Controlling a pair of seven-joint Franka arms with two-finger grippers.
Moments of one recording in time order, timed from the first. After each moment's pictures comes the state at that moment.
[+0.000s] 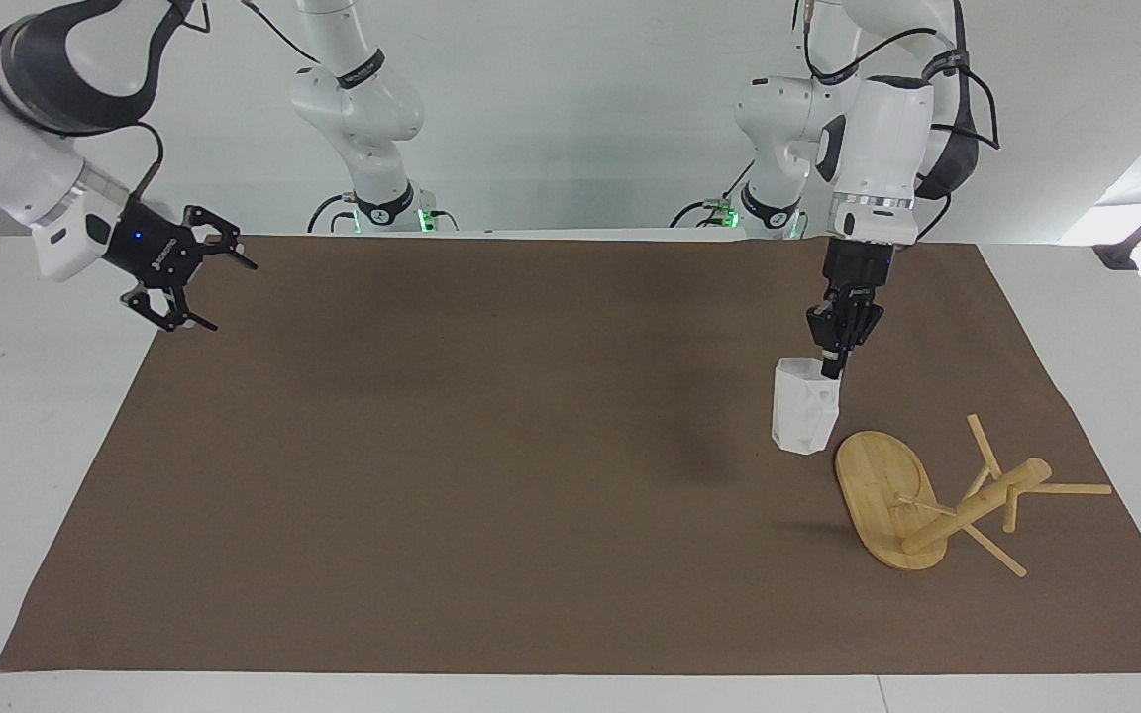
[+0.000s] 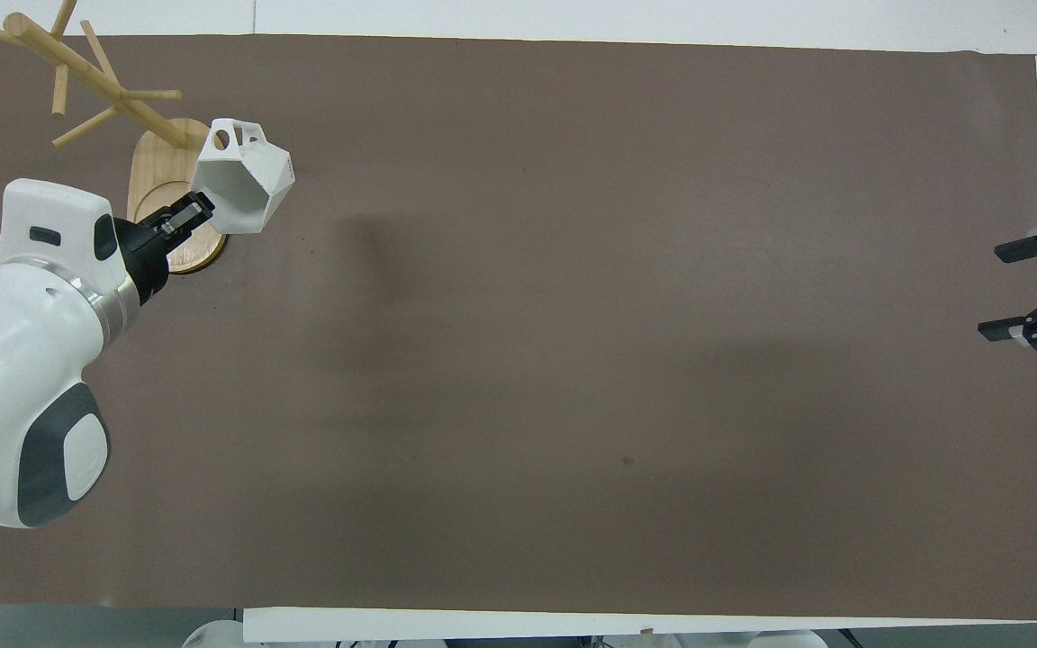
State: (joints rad) left arm -0.25 -0.24 -0.04 -2.40 0.06 2.87 -0.78; right arm -0.27 -0.05 0.01 -1.76 0.31 1.53 -1.21
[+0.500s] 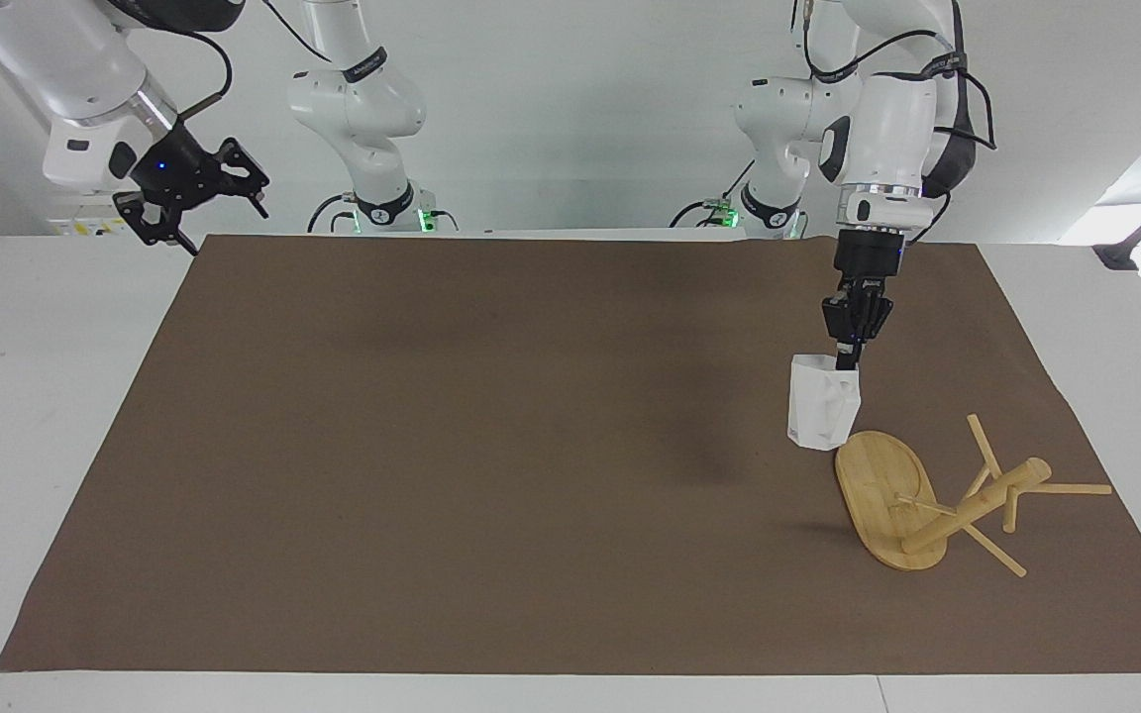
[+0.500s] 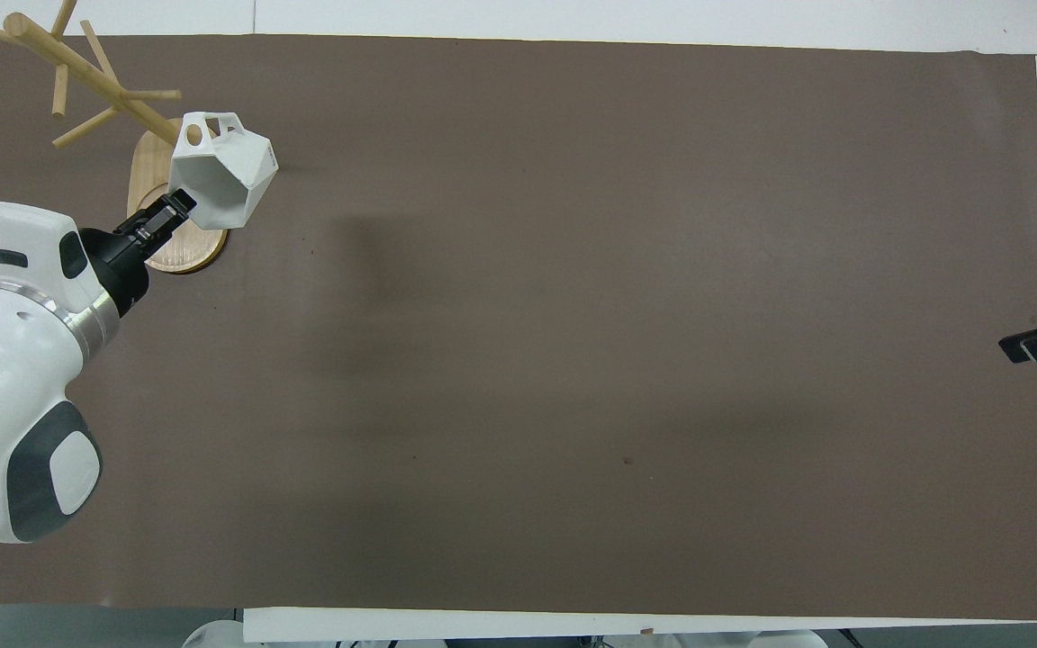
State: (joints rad) left arm -0.24 -0.26 -0.04 -2.43 0.01 2.93 -0.79; right arm -0.15 -0.10 0.03 -1.65 0.05 1.40 -0.53
